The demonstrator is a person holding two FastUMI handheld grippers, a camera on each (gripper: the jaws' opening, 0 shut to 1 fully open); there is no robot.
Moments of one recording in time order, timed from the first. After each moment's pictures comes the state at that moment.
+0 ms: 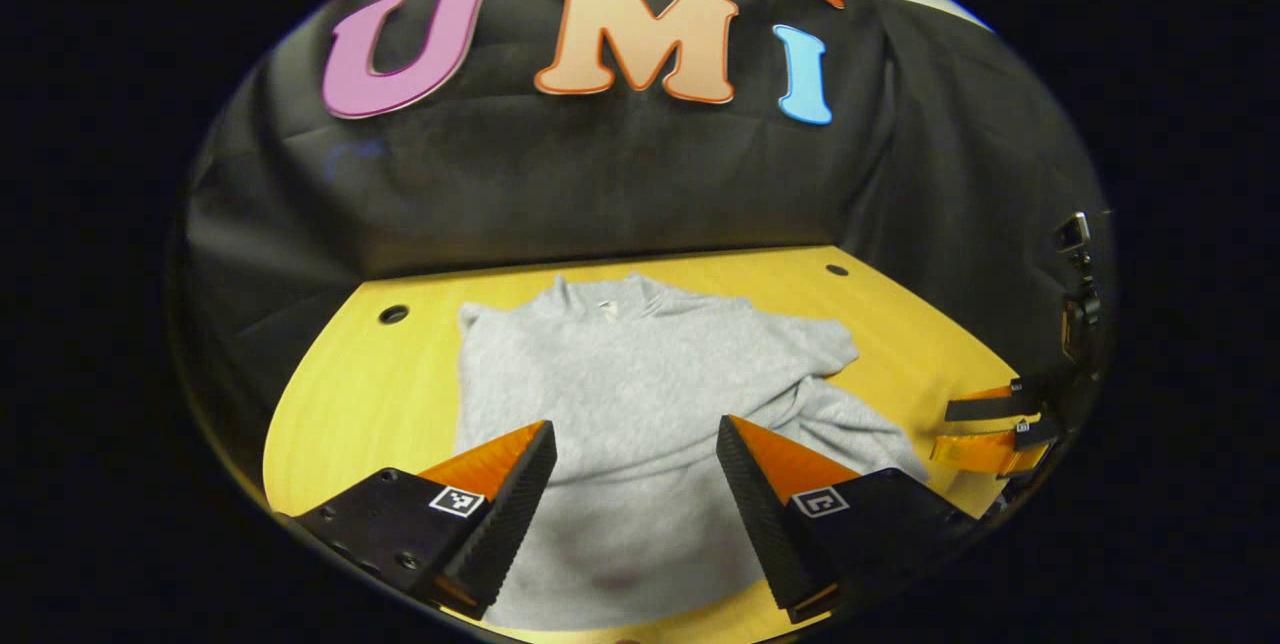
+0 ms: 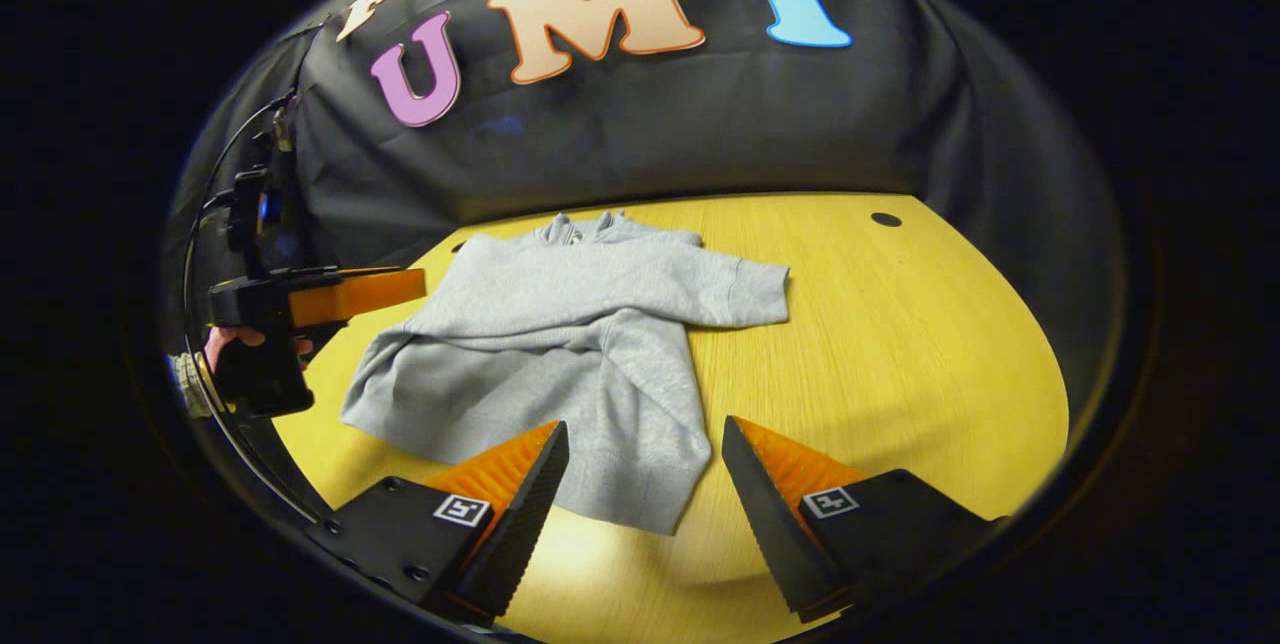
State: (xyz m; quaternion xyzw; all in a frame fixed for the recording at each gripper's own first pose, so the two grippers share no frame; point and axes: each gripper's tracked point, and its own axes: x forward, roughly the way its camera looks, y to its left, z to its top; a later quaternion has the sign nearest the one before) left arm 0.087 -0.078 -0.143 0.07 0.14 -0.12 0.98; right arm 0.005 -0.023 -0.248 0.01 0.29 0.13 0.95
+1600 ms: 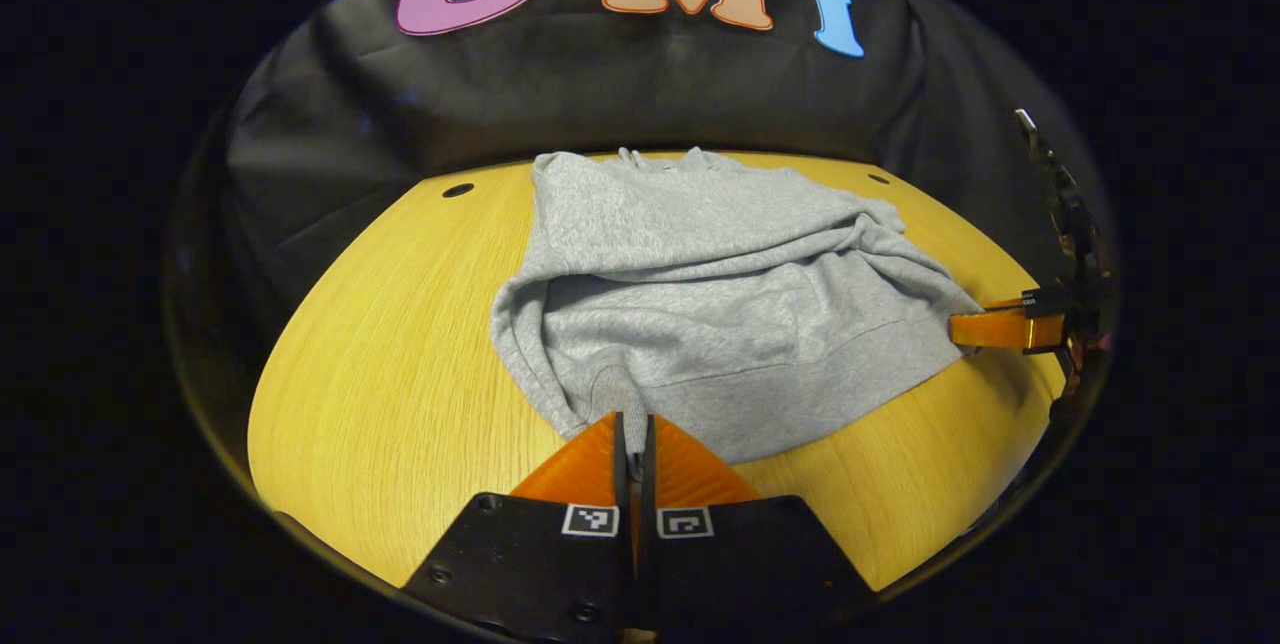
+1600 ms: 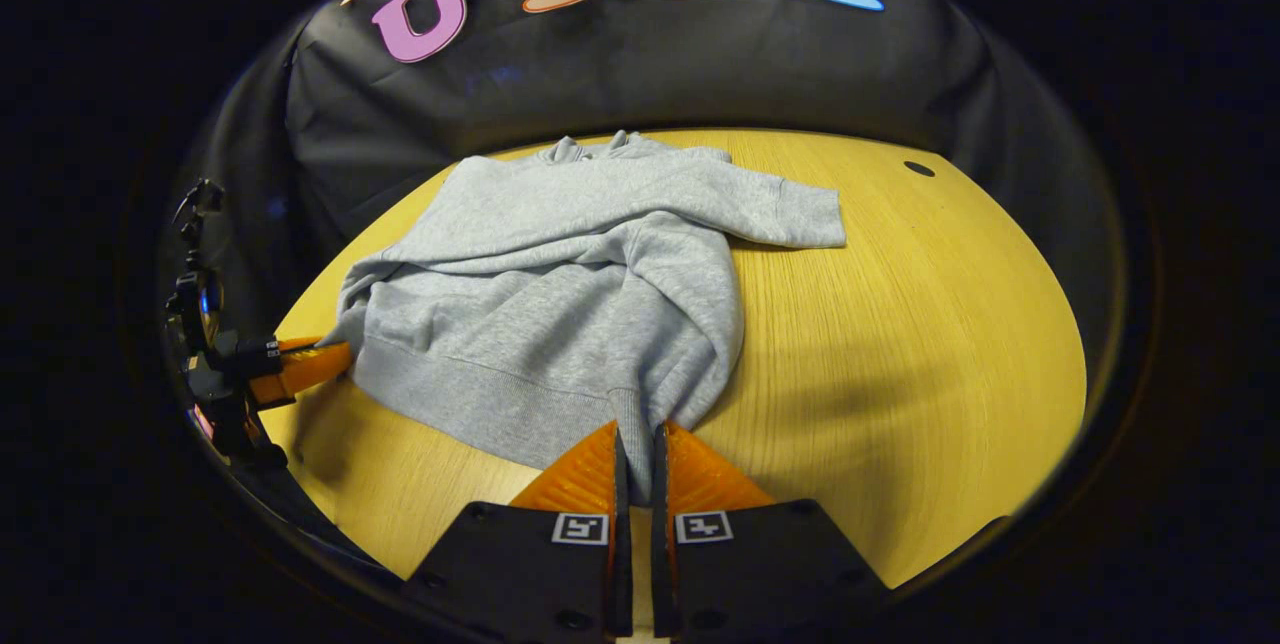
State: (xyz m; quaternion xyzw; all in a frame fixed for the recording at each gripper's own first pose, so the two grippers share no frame) left arm 0.028 -0.009 -0.259 0.09 0.23 -0.08 0.97; right arm 0.003 0.011 -0.308 -0.02 0.36 0.12 0.92
